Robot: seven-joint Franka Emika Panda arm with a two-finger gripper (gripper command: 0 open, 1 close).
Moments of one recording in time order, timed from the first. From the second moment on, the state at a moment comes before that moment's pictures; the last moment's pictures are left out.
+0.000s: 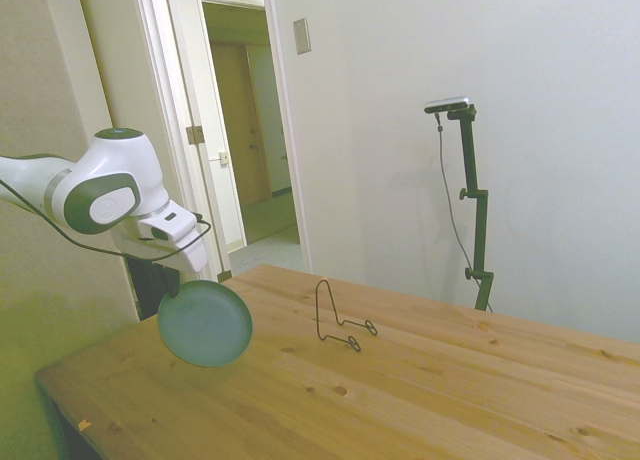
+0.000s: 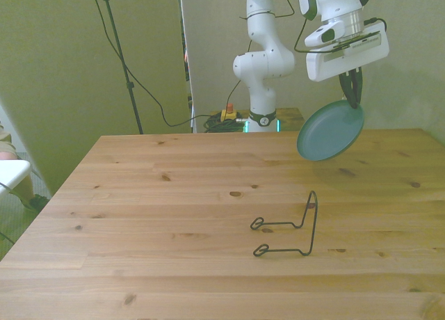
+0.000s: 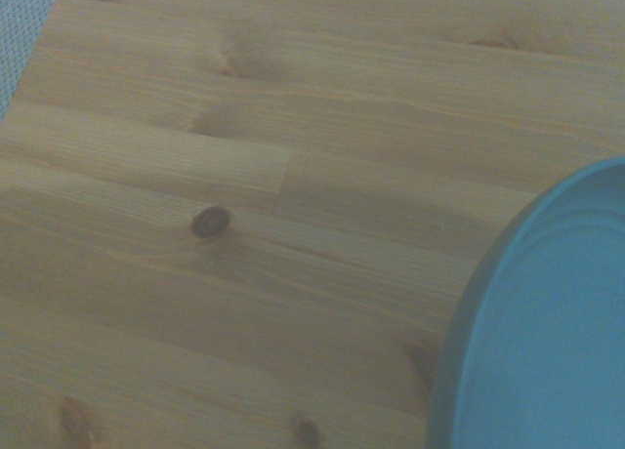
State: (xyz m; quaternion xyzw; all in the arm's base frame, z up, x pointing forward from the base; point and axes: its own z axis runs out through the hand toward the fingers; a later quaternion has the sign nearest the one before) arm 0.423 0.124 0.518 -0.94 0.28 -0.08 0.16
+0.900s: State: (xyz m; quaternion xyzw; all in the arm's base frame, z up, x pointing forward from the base) arm 0.437 -0.062 0.593 -0.92 0.22 -0.09 0.30
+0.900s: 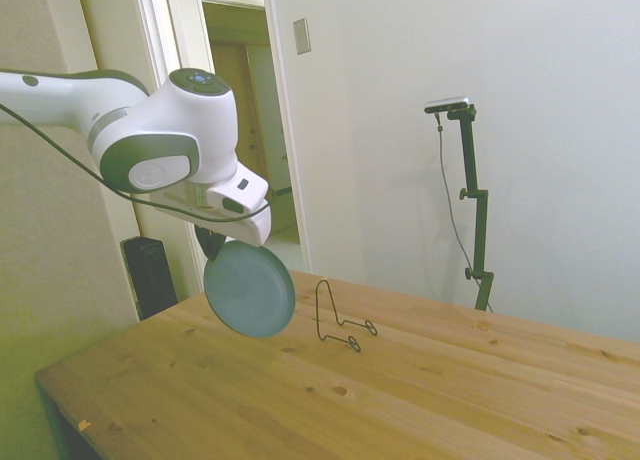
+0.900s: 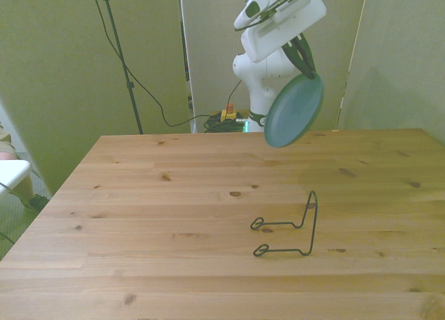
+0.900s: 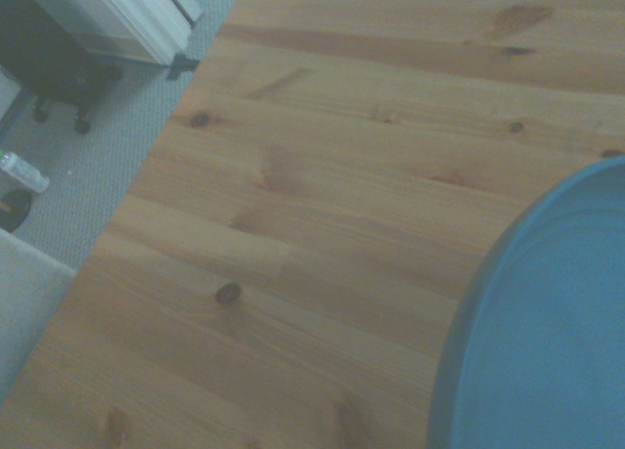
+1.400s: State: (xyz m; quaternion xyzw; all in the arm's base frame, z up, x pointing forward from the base) arm 0.476 -0.113 0.608 -0.92 0.21 -0.07 0.33
